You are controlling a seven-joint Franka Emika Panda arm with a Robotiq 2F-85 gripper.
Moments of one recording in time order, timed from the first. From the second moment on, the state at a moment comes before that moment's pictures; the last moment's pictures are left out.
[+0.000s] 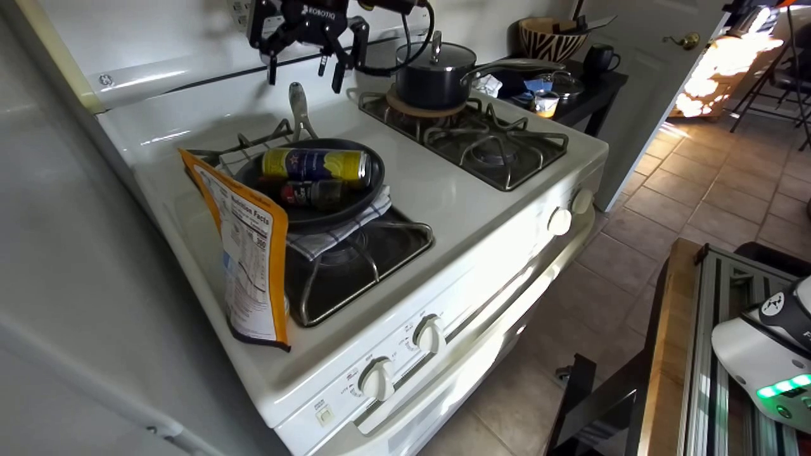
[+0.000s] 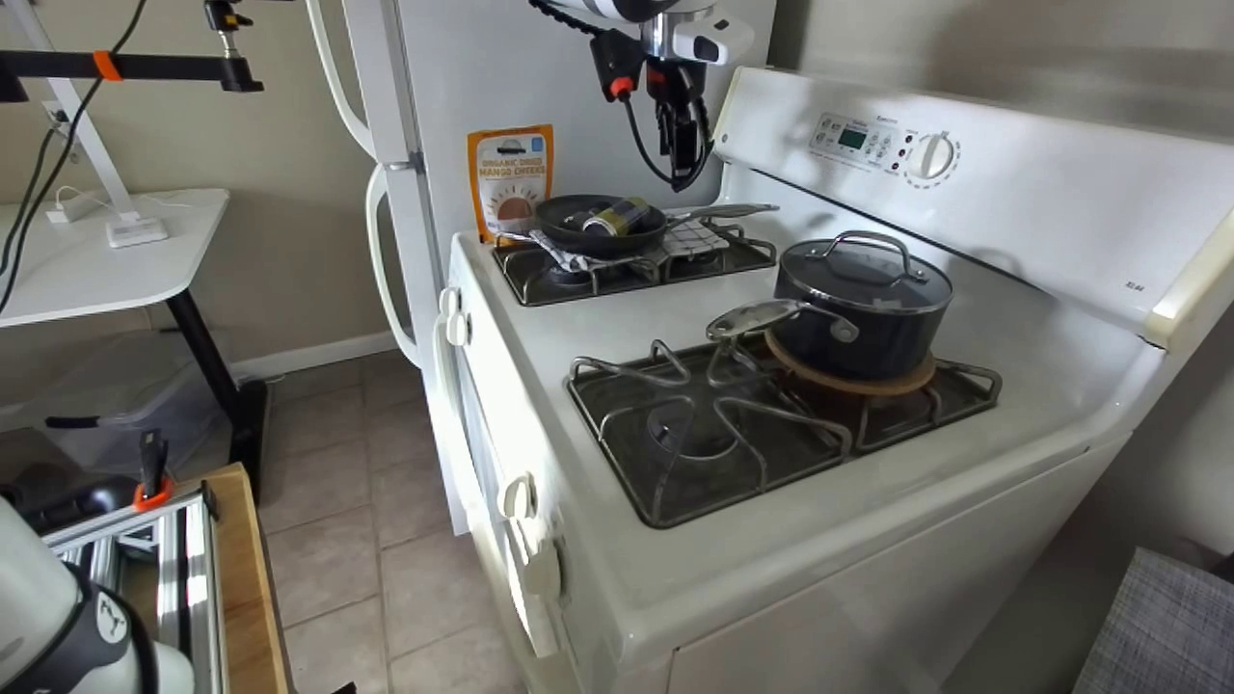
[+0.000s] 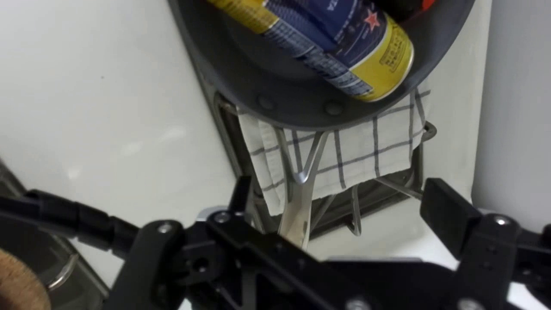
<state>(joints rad) 0.19 0.43 0.05 -1.49 0.11 2.21 0.66</state>
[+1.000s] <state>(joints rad) 0.23 0.58 0.02 -1.33 0.04 2.10 0.72</state>
